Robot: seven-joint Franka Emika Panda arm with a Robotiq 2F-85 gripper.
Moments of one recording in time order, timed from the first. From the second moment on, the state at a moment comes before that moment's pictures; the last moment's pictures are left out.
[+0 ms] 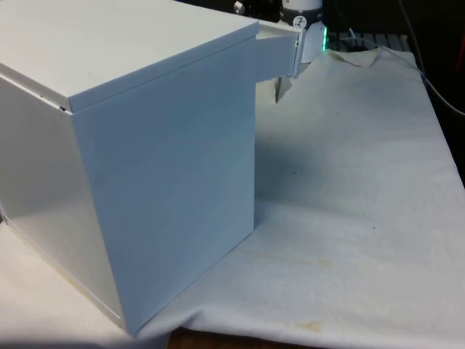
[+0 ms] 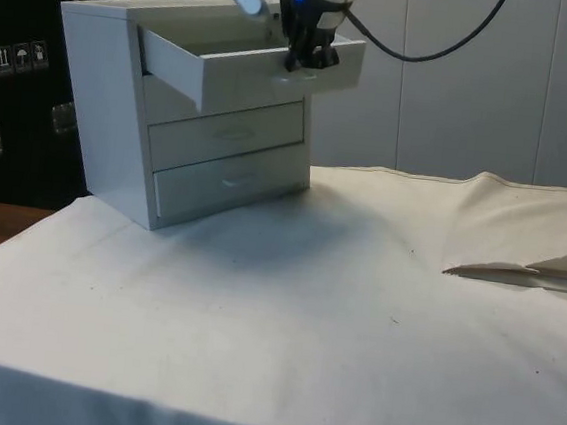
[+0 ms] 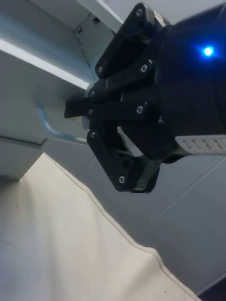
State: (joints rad) arm 0.27 -0.24 -0.30 -2.53 -1.34 2.48 0.08
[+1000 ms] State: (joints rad) arm 0.27 -0.22 -0.31 -2.47 -1.38 2.45 0.09
